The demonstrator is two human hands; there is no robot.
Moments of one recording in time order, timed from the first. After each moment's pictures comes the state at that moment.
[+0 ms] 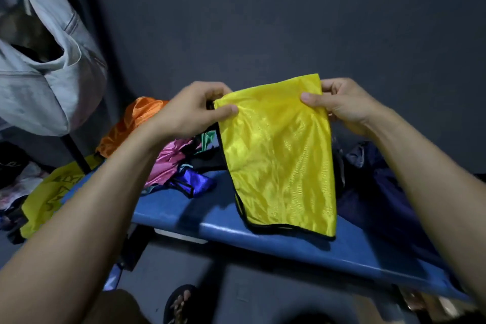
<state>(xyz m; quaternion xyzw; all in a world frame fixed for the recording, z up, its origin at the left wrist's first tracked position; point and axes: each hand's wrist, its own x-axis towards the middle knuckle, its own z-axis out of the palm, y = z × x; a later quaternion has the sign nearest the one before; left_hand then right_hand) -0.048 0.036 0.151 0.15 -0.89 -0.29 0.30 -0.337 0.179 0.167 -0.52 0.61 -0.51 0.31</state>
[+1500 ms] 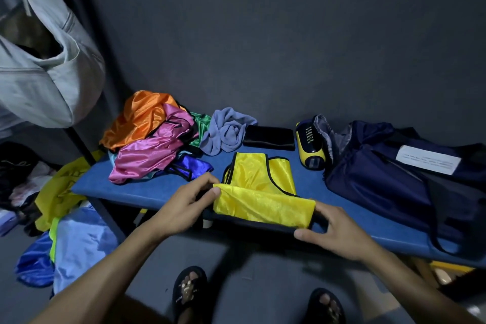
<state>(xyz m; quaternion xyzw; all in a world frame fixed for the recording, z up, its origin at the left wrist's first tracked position) 0.010 0.138 -0.011 0.22 -0.85 -0.42 0.23 -0.287 0.347 -0.048 -0.60 0.68 -0.35 0.23</state>
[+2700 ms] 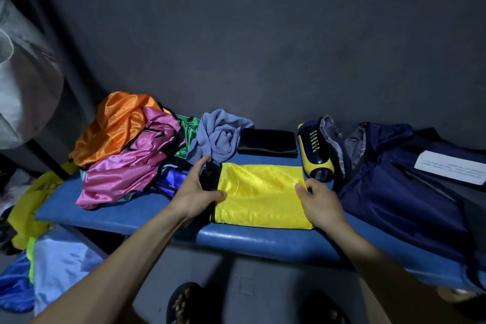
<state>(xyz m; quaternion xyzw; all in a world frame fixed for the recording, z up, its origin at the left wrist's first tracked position) -0.080 0.060 -0.035 0.43 -0.68 -0.56 0.23 -0.317 0.225 -0.063 -0.37 0.85 -0.32 0.18</state>
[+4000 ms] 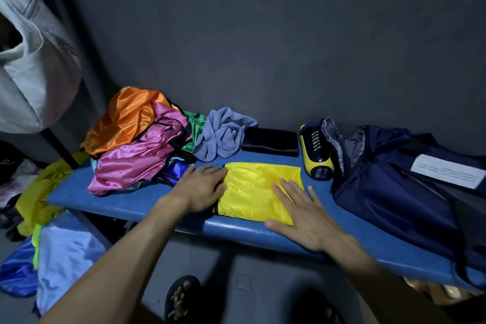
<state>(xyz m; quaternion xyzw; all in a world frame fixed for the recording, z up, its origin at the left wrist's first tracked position) -0.071 0.048 -0.034 0.32 -0.94 -0.09 -0.07 -0.295 0.248 -0.071 -0.64 0.76 -0.02 0.13</state>
